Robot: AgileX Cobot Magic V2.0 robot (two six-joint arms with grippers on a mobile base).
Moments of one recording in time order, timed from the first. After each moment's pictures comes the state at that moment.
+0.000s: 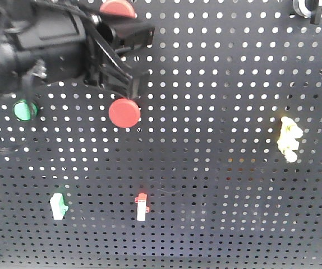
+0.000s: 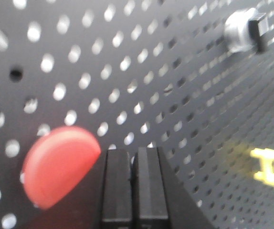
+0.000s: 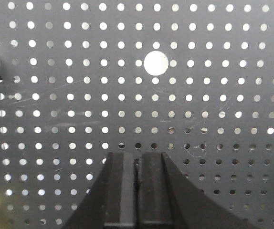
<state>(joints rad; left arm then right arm) -0.66 1.34 -1.58 -0.28 0.30 0.48 -0.03 0.64 -0.95 -0.07 0.21 0.04</state>
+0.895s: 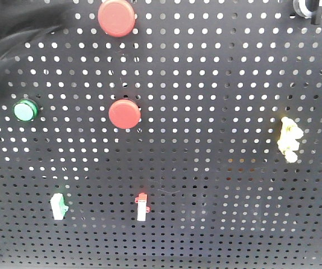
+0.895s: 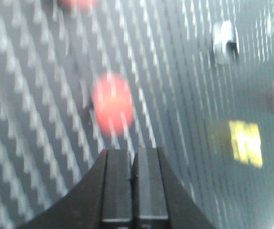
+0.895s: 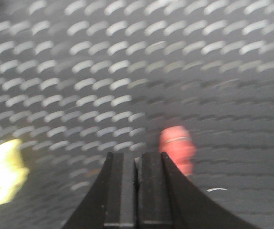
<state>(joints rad) -0.67 0.94 -1.20 -0.24 0.28 0.44 -0.03 0.65 -0.95 0.25 0.41 -0.23</state>
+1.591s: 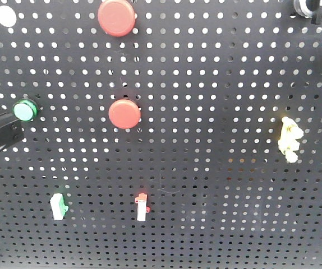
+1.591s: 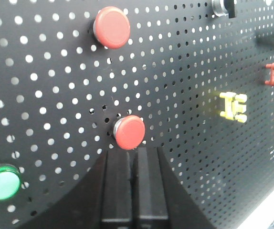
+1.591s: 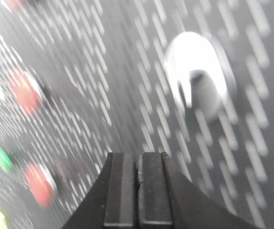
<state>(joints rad) -0.67 0.77 -0.96 -0.24 0.19 0.33 -0.03 1.01 -1.20 1.52 0.69 -1.29</state>
